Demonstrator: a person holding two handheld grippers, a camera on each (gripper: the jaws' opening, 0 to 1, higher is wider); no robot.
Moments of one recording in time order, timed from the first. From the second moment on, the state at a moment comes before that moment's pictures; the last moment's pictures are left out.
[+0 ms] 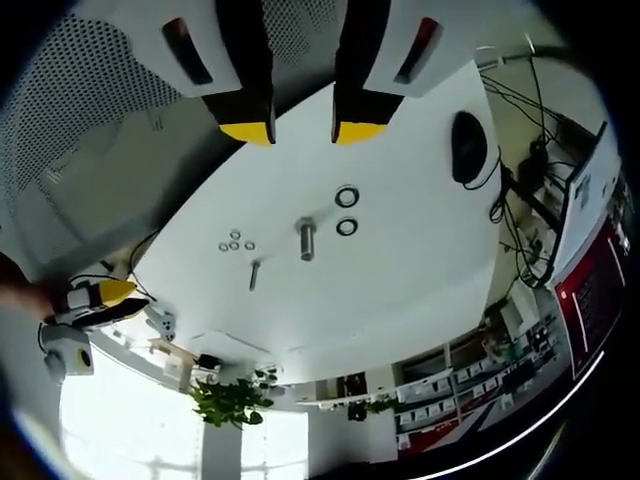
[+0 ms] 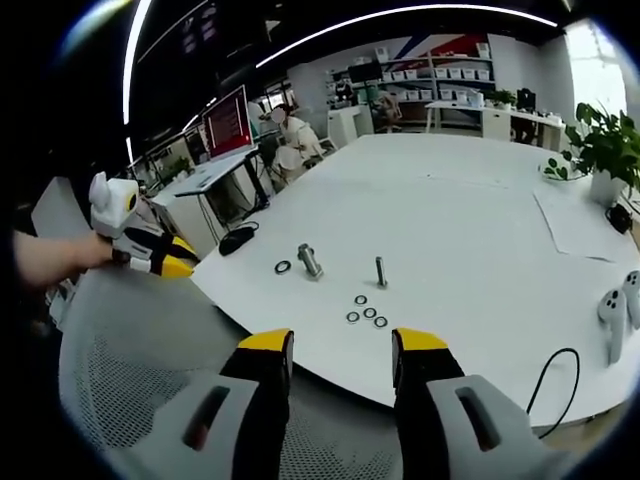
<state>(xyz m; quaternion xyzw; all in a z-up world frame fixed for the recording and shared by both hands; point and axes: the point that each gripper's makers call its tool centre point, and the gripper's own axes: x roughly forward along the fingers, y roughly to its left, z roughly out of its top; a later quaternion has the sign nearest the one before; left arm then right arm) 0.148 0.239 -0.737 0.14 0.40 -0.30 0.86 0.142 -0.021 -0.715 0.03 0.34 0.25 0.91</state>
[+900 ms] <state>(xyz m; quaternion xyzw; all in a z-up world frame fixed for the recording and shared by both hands) 0.173 0.235 -0.766 0.17 0.48 -0.31 0.80 0.145 -0.031 -0.715 0.03 0.34 0.23 0.91</state>
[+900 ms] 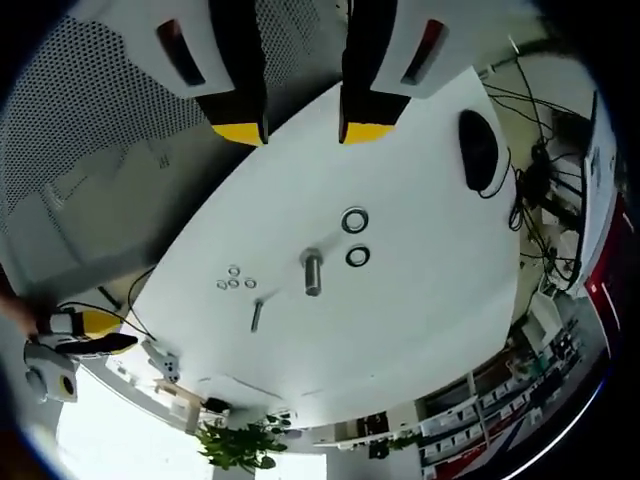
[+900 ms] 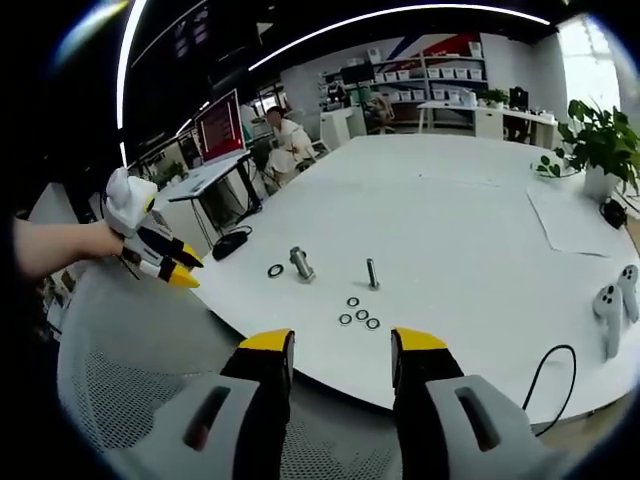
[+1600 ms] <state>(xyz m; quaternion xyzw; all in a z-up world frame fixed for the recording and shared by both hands) 0.225 0.223 -0.838 0.15 0.56 -0.30 0.76 0.146 -0.034 -0.715 0.04 0.34 0.23 0.91</state>
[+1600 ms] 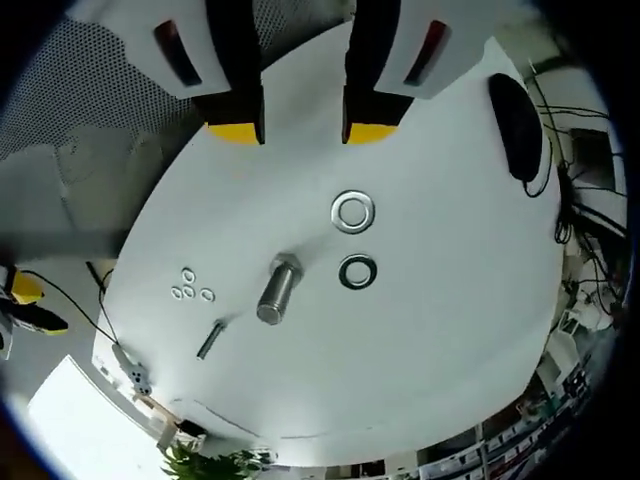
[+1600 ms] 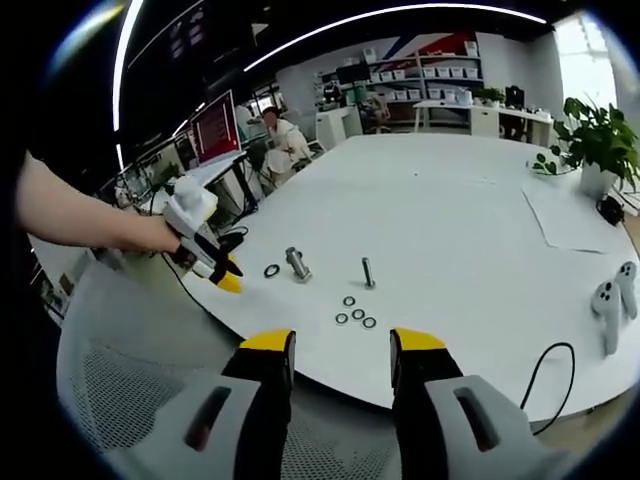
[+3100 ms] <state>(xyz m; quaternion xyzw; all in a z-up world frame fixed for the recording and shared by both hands) 0.264 0.199 -0.867 0.25 0.58 -0.31 0.71 0.145 -0.035 -0.718 0.03 0.34 0.23 0.91</state>
